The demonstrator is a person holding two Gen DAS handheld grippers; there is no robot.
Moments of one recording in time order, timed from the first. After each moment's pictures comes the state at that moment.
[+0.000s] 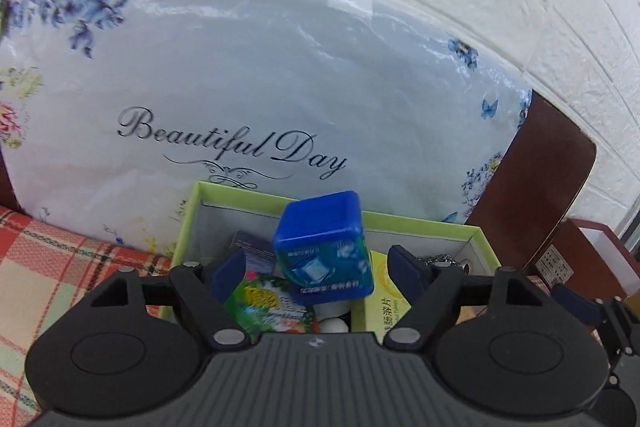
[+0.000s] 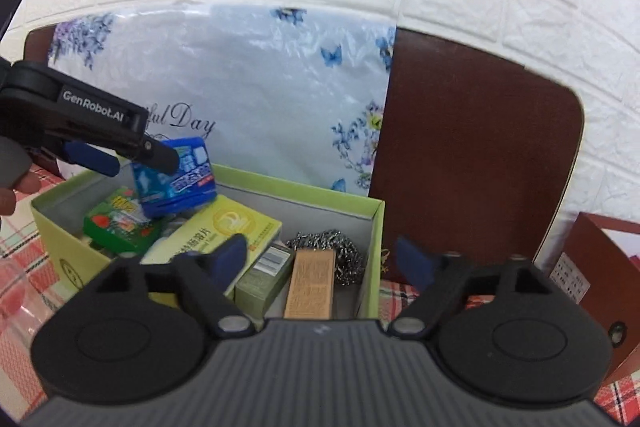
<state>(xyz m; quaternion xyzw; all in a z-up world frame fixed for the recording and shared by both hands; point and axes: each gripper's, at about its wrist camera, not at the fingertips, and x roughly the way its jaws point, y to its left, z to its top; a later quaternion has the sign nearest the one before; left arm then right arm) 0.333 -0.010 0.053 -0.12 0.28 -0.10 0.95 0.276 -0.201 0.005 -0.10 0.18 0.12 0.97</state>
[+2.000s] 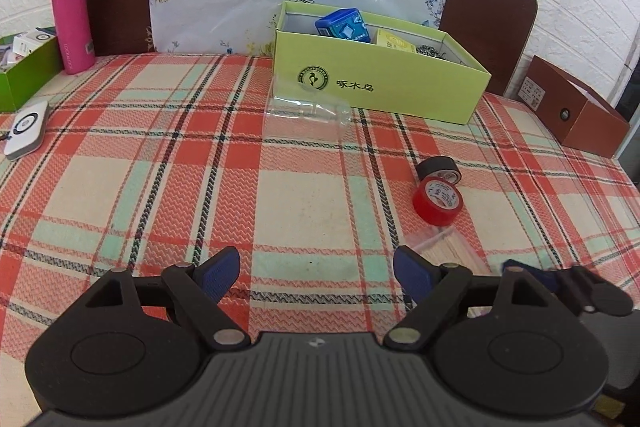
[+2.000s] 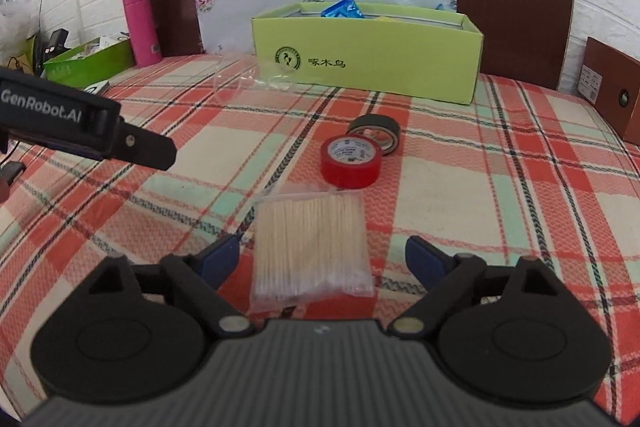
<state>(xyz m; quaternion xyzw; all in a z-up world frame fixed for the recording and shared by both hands) 0.066 0.007 0.000 -0.06 0.37 -0.06 0.92 0.041 -0.179 -0.056 -0.05 0.34 0.20 0.92</state>
